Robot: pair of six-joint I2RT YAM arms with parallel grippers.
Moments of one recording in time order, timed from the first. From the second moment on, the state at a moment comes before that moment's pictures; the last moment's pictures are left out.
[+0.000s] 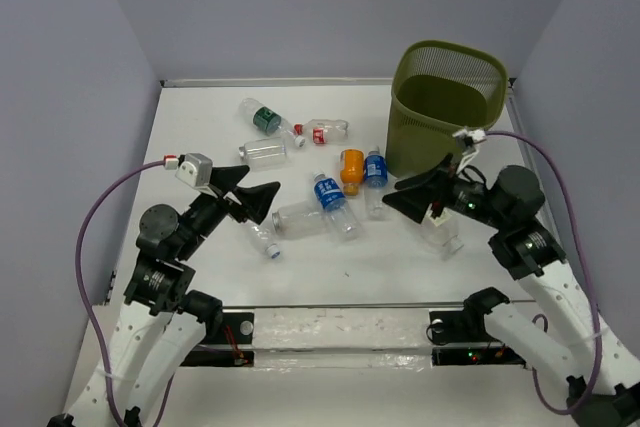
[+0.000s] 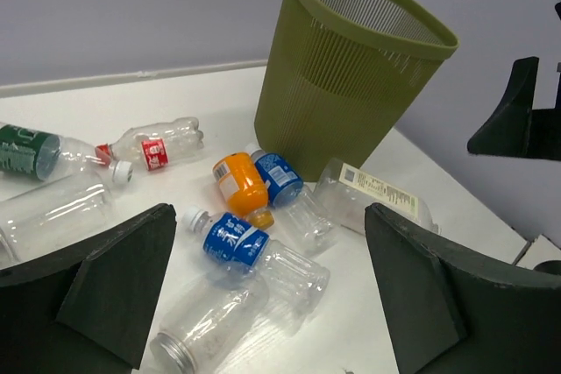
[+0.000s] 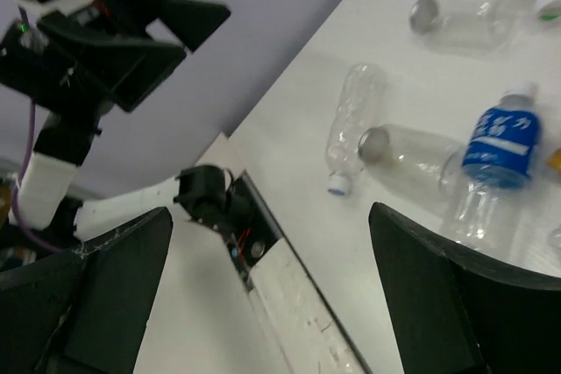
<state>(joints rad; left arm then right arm) -0.38 0.45 0.63 -0.06 0.28 -0.35 0.36 0.68 0.78 -0.10 -0.67 0.69</state>
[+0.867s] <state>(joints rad) -0.36 0.58 0.65 -0.19 0.05 -0.42 0.88 1.47 1.02 -0.29 0.10 0.37</state>
